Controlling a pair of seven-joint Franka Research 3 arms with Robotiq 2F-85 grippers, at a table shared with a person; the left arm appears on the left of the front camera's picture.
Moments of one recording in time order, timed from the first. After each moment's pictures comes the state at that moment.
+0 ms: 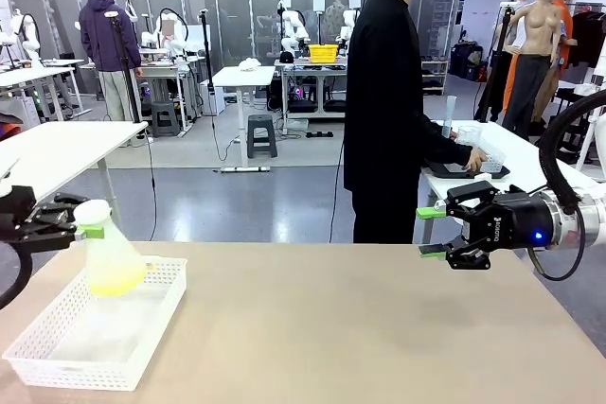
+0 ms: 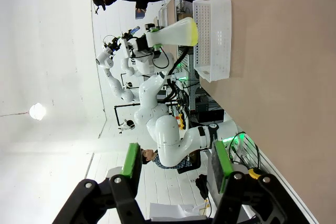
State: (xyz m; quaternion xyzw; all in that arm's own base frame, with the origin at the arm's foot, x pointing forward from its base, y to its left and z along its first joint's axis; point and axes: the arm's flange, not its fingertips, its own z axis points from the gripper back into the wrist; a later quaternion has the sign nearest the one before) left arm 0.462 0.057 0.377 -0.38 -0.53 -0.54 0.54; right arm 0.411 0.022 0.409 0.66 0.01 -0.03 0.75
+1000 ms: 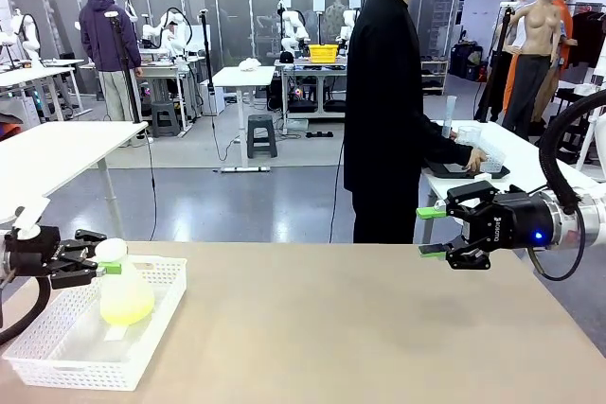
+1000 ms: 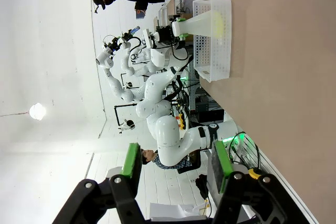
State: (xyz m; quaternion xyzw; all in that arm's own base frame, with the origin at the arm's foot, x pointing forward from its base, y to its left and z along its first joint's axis) left arm 0.491 0.053 0.294 -0.37 -0.52 -0.54 0.55; right arm 0.411 0.022 0.409 0.66 0.01 -0.03 0.75
